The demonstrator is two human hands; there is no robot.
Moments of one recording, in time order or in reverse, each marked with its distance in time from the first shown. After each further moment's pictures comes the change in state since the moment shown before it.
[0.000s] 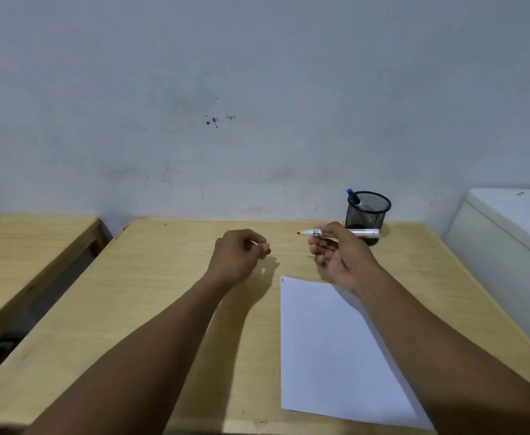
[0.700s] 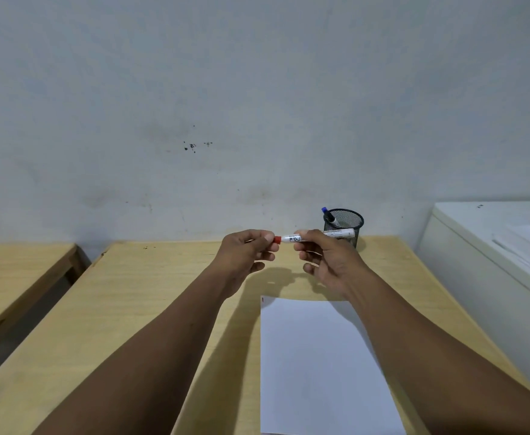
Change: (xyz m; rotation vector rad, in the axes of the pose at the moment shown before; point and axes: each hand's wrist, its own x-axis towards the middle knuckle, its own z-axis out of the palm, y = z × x) left_hand 0.016 0.066 0.020 -0.593 -0.218 -0.142; right_hand -0.008 -0.038 -0.007 -0.182 -0.068 -0.115
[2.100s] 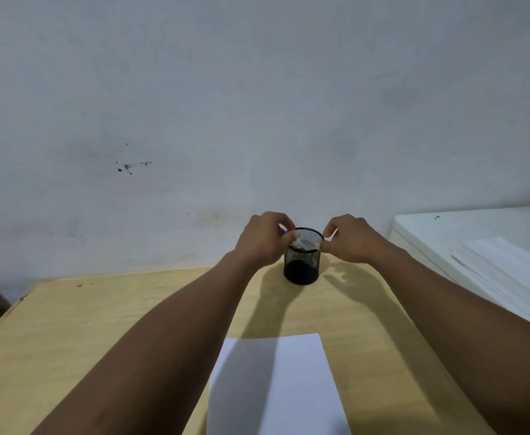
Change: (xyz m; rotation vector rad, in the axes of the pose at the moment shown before) left_hand 0.107 0.030 0.108 0.862 -0.038 0.422; right_hand 0.061 -0.094 -0.105 -1.381 0.247 -0.216
